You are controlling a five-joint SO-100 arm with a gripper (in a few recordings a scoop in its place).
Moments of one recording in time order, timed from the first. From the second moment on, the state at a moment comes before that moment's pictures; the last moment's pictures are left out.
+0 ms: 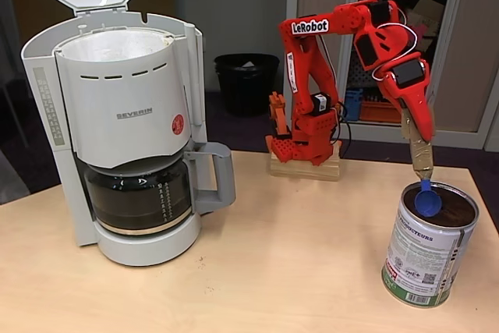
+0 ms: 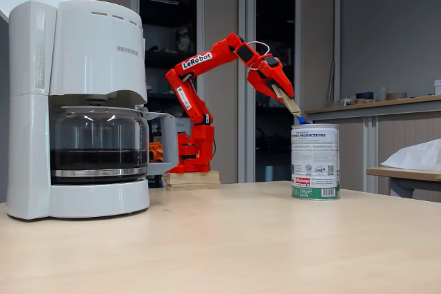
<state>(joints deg) -45.0 125.2 105.1 67.4 24.7</state>
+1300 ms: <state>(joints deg) -47.6 123.9 125.9 44.2 39.4</state>
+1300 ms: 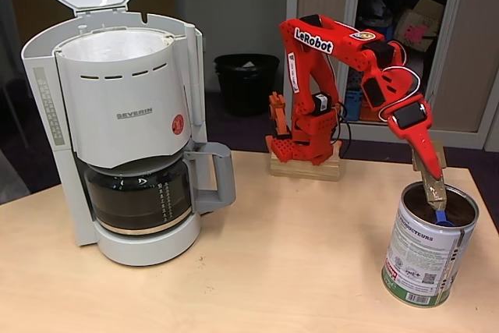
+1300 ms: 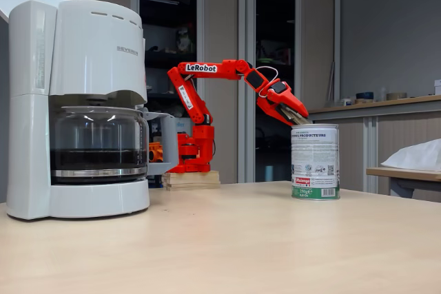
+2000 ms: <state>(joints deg) -43.4 140.8 137.5 50.7 45.6</state>
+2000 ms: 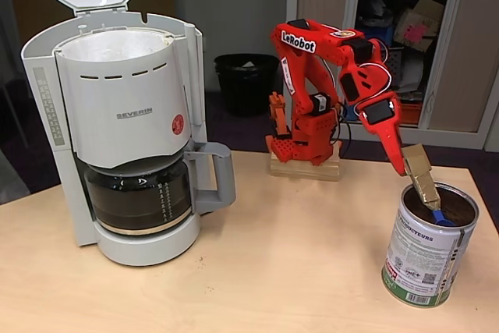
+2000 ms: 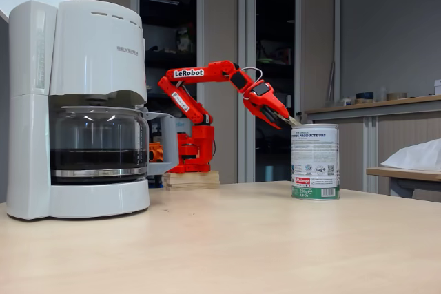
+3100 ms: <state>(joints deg) -11.1 184.7 168.7 47.6 21.8</state>
